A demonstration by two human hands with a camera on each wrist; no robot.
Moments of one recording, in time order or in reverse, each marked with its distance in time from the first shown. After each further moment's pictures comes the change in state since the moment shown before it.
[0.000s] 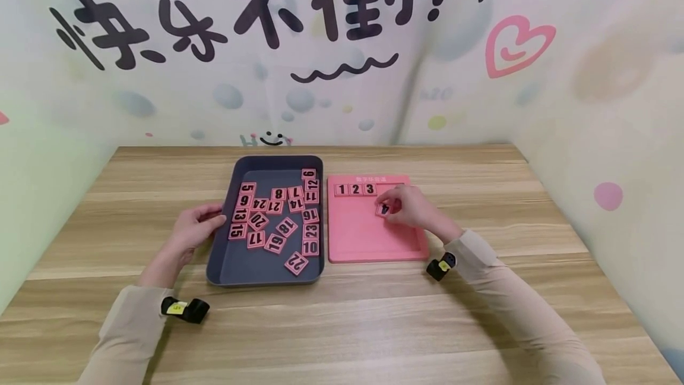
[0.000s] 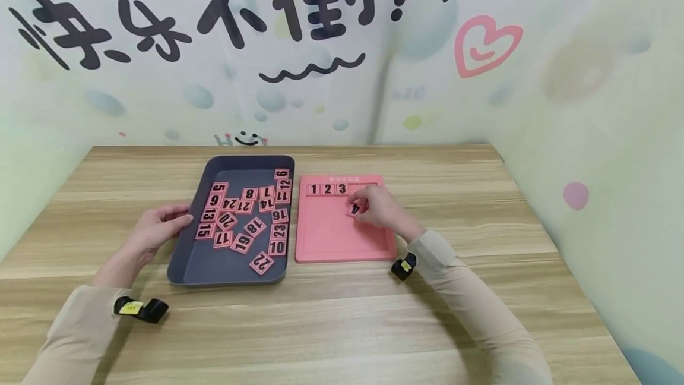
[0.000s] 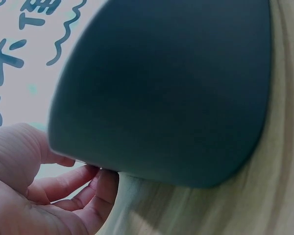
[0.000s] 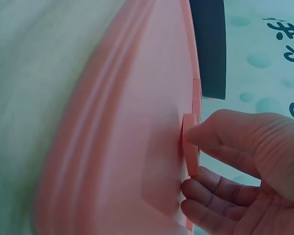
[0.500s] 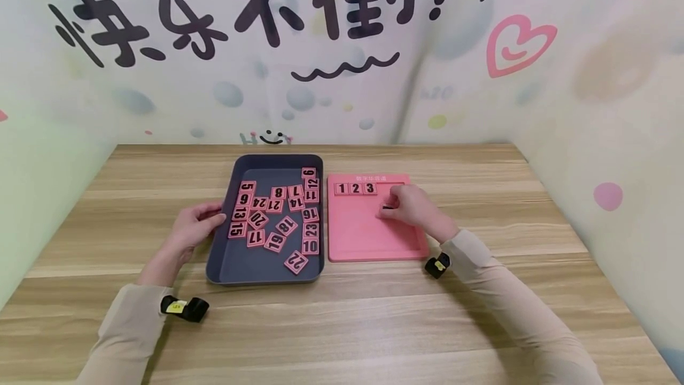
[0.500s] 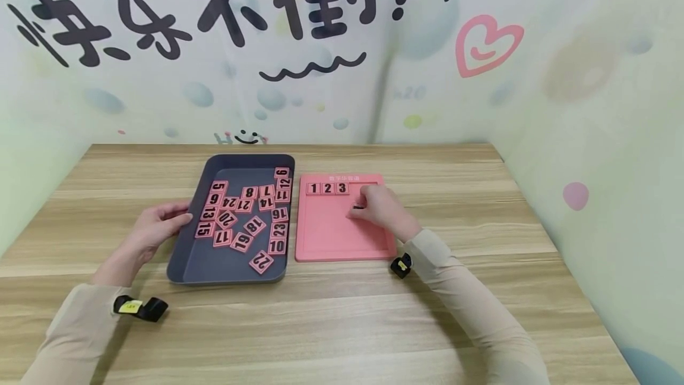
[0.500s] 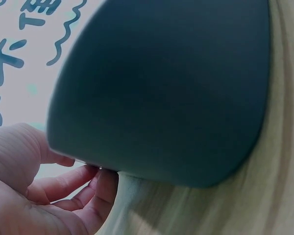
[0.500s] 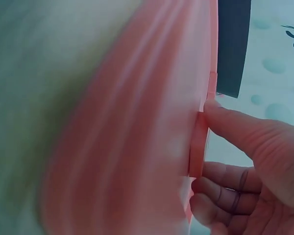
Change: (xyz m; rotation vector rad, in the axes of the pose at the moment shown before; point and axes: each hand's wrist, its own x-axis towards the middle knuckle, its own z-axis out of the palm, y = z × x) left_hand 0.000 0.000 -0.001 -0.016 -0.007 0.000; right_hand 0.004 0.002 0.006 -0.150 0.054 0.128
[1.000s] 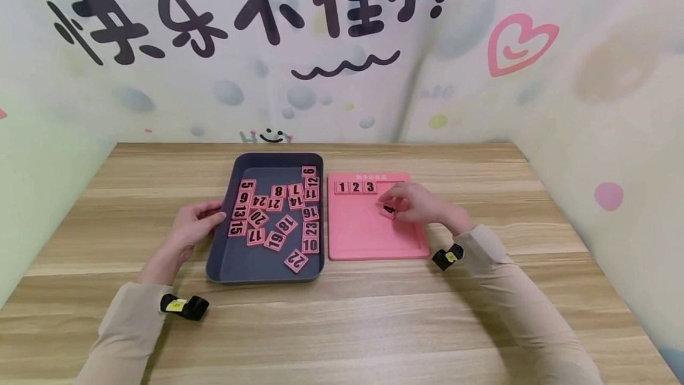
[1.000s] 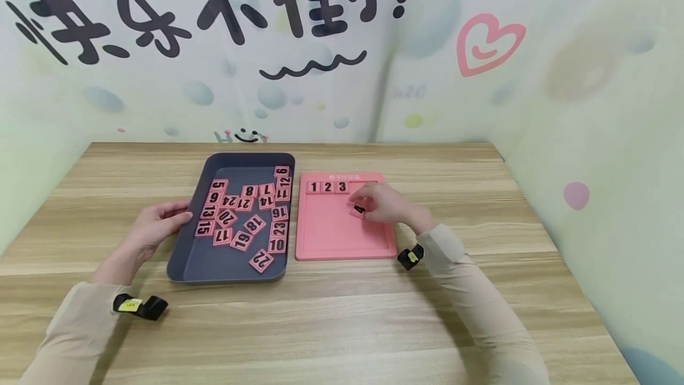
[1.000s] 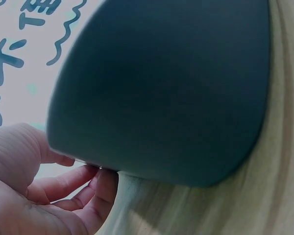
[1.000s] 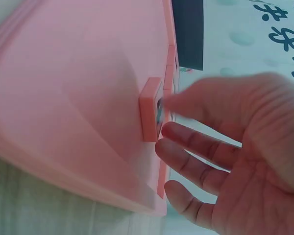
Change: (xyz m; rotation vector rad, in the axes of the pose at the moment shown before) left_hand 0.001 0.000 0.001 0.007 0.002 -0.013; right_hand -0.005 0.012 -0.022 0.121 -0.196 -0.301
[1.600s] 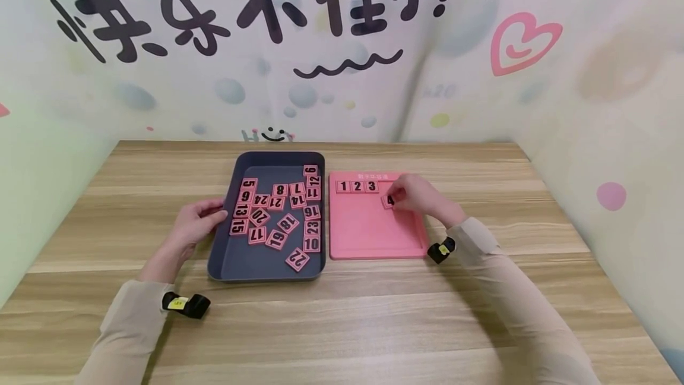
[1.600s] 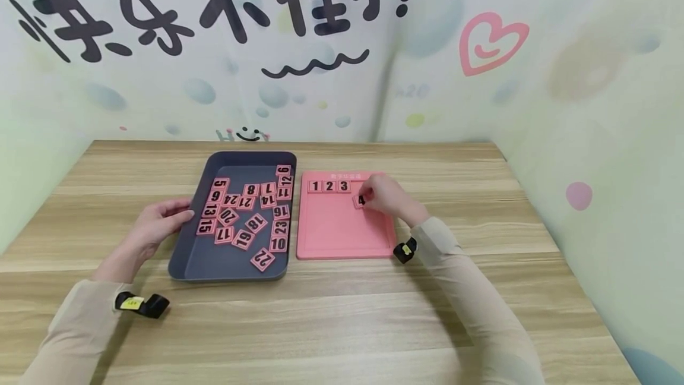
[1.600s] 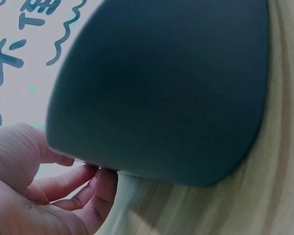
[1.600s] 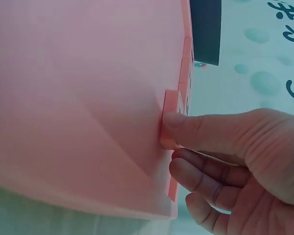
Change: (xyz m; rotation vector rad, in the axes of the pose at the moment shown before) left_hand 0.000 -0.001 0.000 -0.003 0.007 0.003; right_hand 0.017 0.008 0.001 -0.097 0.095 0.156
